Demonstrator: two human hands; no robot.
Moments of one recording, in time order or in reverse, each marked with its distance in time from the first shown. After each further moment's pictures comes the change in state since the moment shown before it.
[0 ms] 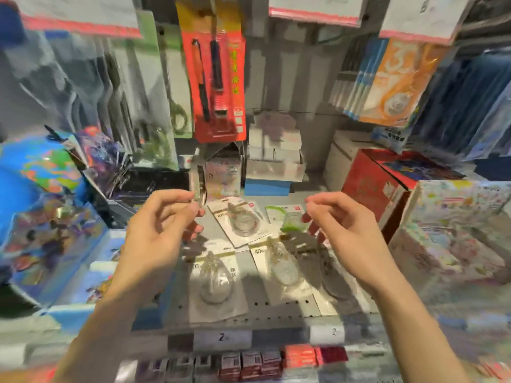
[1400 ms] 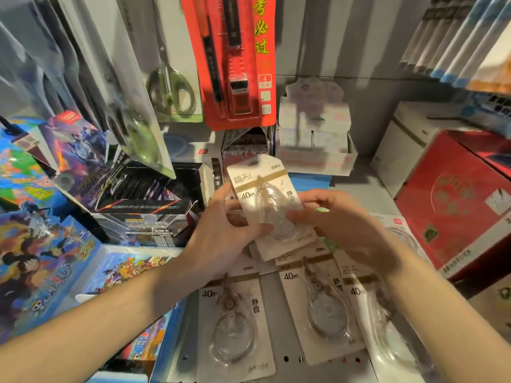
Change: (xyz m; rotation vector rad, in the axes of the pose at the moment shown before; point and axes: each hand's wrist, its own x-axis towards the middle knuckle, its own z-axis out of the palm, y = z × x) left_hand 0.083 -0.065 0.052 0.295 -0.284 -0.219; right_hand 0.121 0.080 0.058 0.157 -0.481 0.373
